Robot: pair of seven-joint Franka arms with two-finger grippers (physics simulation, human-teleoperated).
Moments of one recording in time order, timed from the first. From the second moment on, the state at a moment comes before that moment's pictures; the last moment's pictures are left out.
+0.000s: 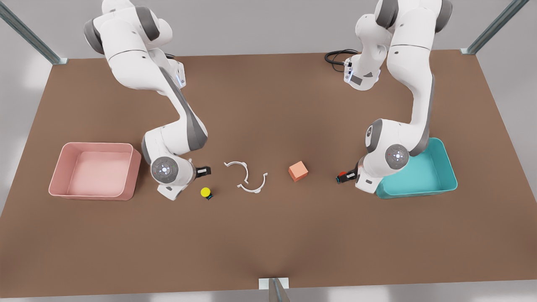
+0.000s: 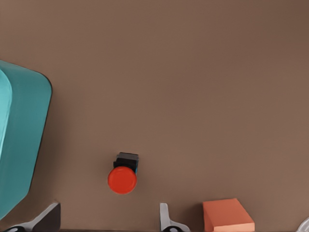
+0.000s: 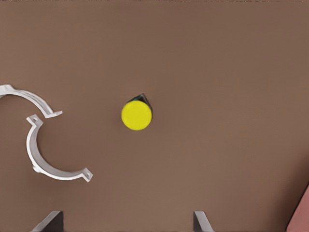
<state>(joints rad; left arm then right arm) -0.36 0.39 0.09 -1.83 -0.16 2.10 -0.58 0.35 0.54 0.02 -1.48 0.02 1.77 0.19</state>
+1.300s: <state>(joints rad) -0.42 0.47 0.09 -2.12 -0.18 2.62 -1.08 0.36 0.79 0.02 -1.49 -0.07 2.21 0.51</state>
